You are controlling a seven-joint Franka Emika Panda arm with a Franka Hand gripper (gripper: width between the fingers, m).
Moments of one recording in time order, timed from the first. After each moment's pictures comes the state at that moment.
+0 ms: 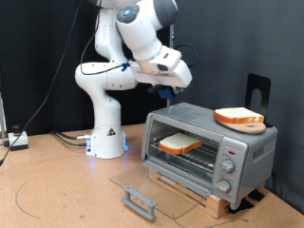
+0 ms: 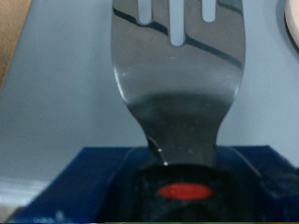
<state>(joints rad) -0.31 -0.56 0.30 -2.55 0.71 1.66 -1.54</state>
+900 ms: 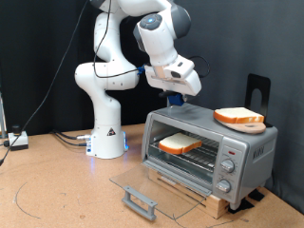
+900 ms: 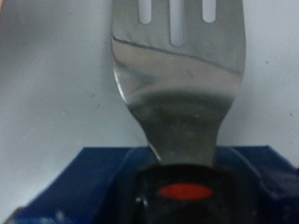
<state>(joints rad) -0.26 -0.70 0.48 -2.72 0.82 1.80 -1.43</state>
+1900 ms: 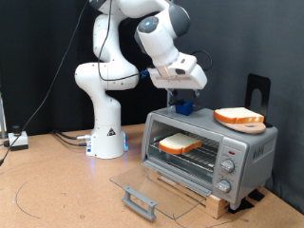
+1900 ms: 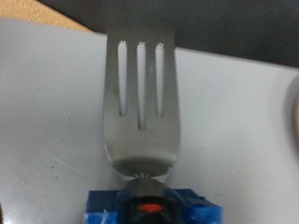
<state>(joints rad) -0.23 -0.77 0.42 -2.72 0.96 1.77 -1.55</state>
